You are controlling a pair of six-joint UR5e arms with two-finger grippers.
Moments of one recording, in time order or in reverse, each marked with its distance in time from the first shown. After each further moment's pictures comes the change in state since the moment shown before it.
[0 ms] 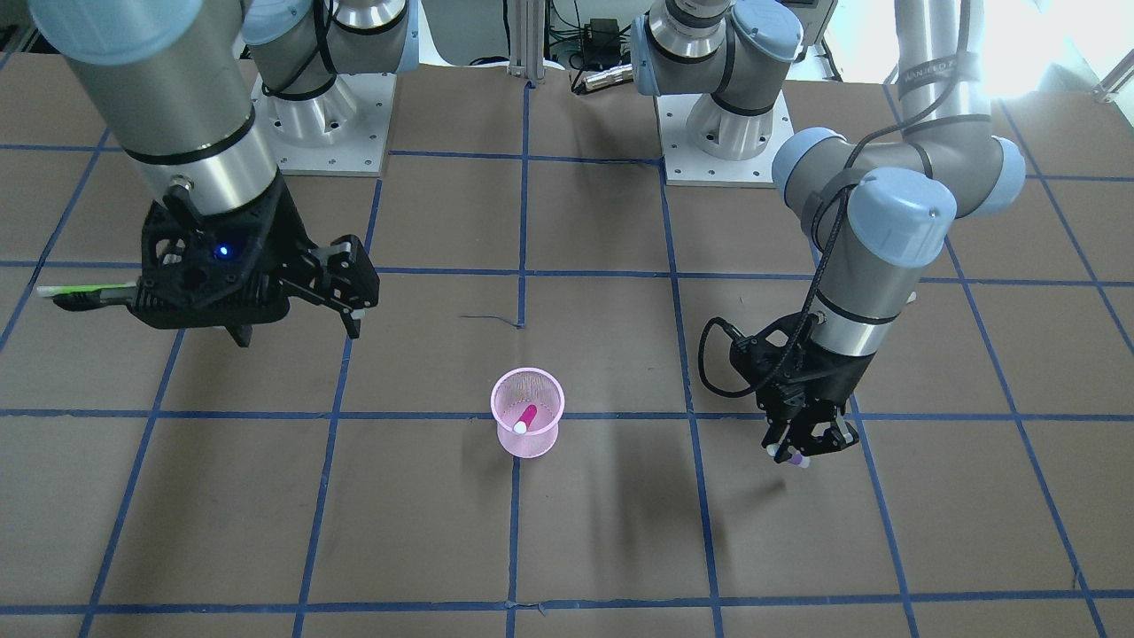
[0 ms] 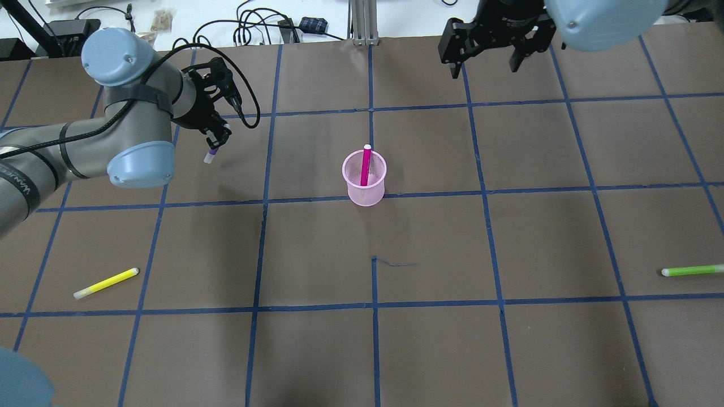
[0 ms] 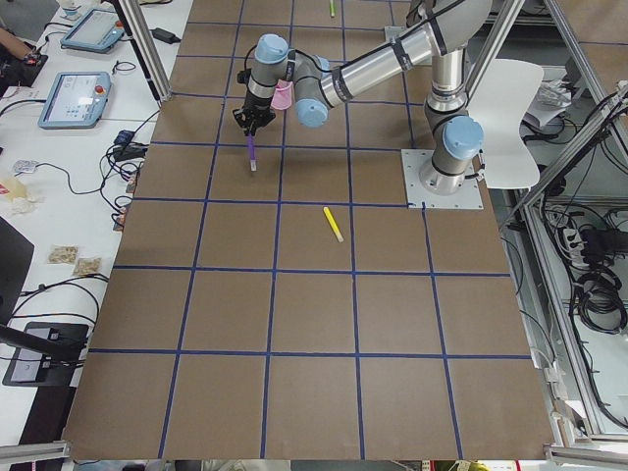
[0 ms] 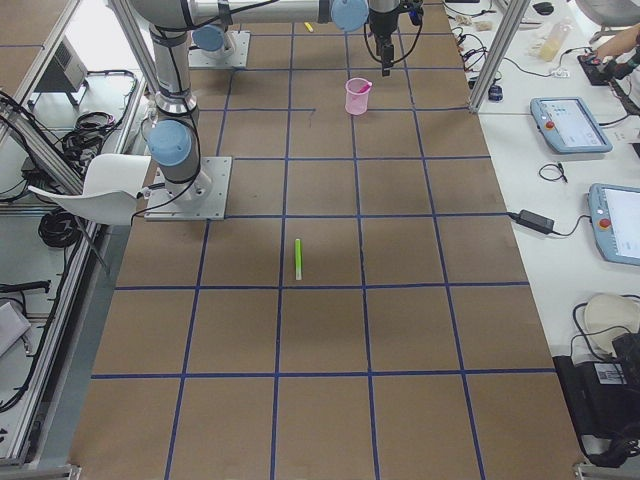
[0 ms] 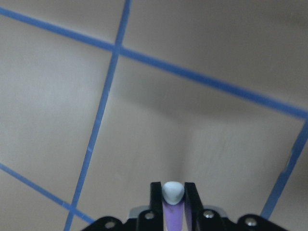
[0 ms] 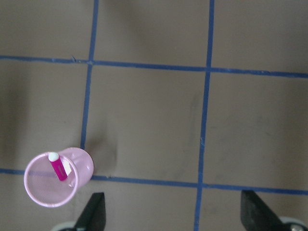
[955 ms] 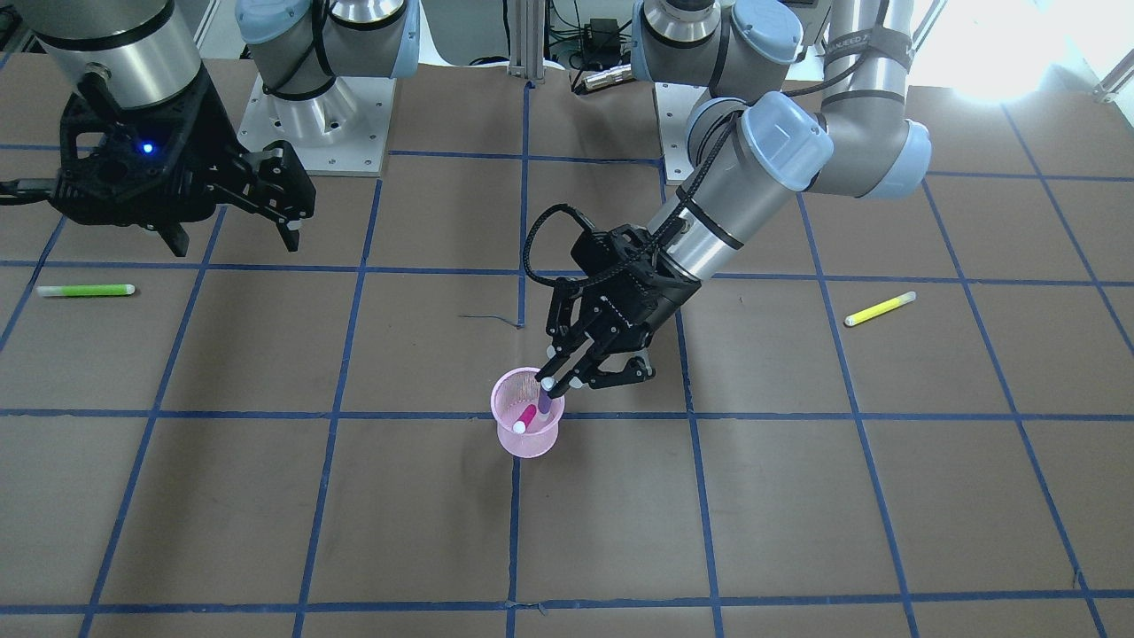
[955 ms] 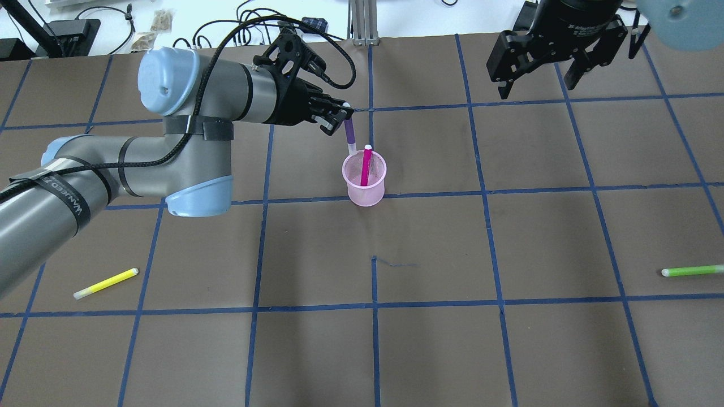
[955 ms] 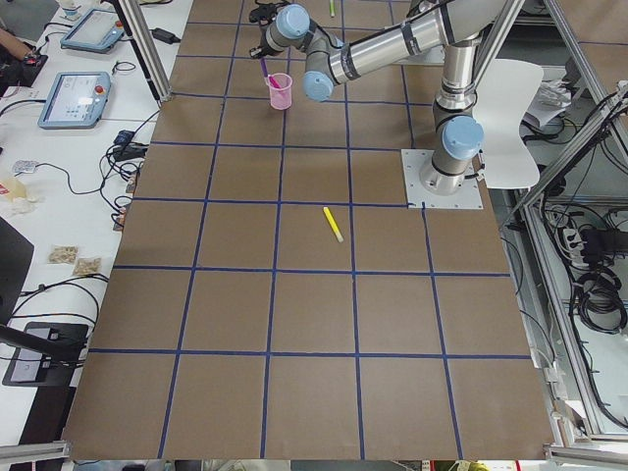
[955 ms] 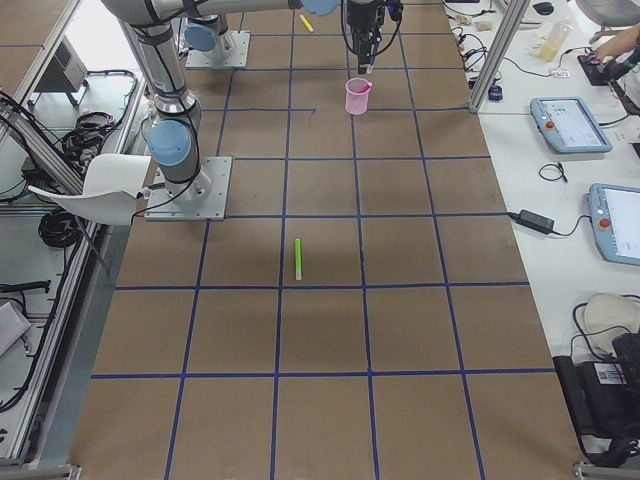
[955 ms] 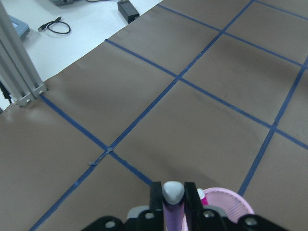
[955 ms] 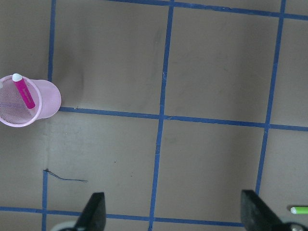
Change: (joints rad) left arm -0.204 0.035 -0.075 0.266 -0.418 -0.511; right arm -0.069 -0.108 0.047 0.103 -0.033 -0.066
